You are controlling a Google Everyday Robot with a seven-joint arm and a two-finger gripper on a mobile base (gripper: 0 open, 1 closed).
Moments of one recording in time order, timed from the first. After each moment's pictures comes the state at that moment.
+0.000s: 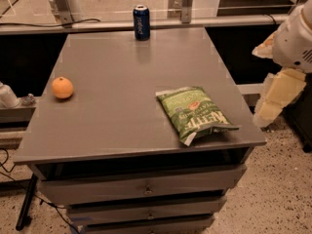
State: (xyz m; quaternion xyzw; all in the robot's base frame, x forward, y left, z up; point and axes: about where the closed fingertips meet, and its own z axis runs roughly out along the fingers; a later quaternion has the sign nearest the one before) arm 0.465 -0.212 0.957 -0.60 0.78 0.00 0.18
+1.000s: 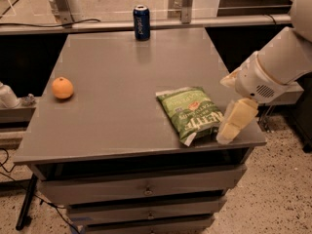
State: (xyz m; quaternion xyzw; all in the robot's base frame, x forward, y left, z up) arm 0.485 -0.165 0.872 -0.59 0.77 0.09 0.20
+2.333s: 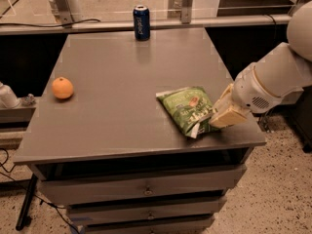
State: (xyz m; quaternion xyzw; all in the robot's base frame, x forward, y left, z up) arm 0.484 -0.160 0.851 -0.59 0.77 0.10 0.22
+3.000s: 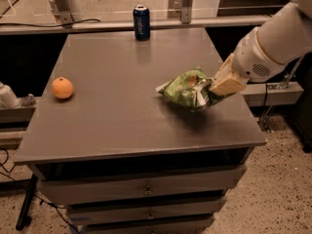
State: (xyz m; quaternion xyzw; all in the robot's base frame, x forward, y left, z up) arm 0.519 -0.153 0.914 -0.58 0.77 0.06 0.27
